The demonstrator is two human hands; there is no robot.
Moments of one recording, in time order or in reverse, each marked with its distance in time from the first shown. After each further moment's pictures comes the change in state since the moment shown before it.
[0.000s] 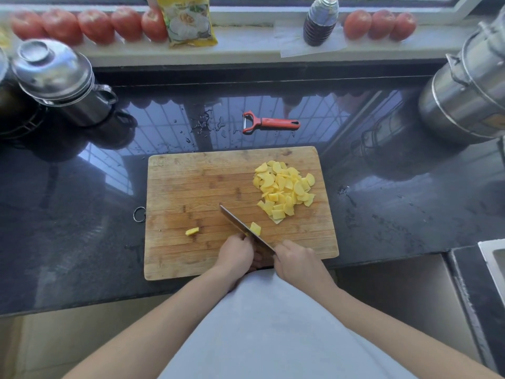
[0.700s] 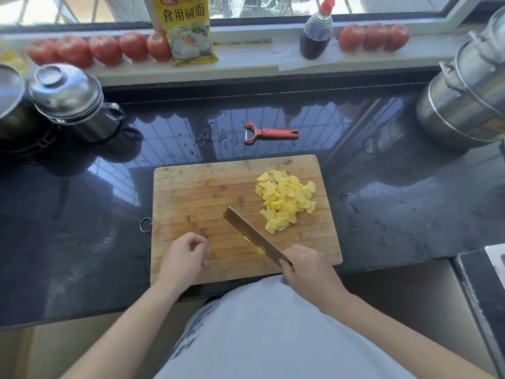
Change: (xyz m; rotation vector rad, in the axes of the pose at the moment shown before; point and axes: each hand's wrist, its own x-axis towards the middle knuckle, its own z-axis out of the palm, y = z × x) left_hand -0.016 -0.005 -0.100 0.307 0.282 0.188; right_hand -0.008 -0.004 -0.031 0.226 -0.047 0.082
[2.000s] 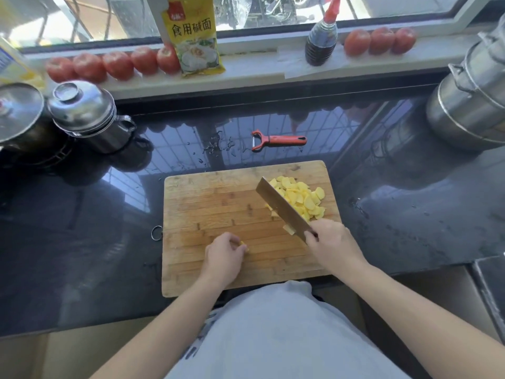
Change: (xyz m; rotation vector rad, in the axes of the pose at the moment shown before) left_hand 0.022 0.019 0.051 0.131 -0.029 0.044; right_hand 0.043 0.011 -0.047 -0.016 0.072 0.215
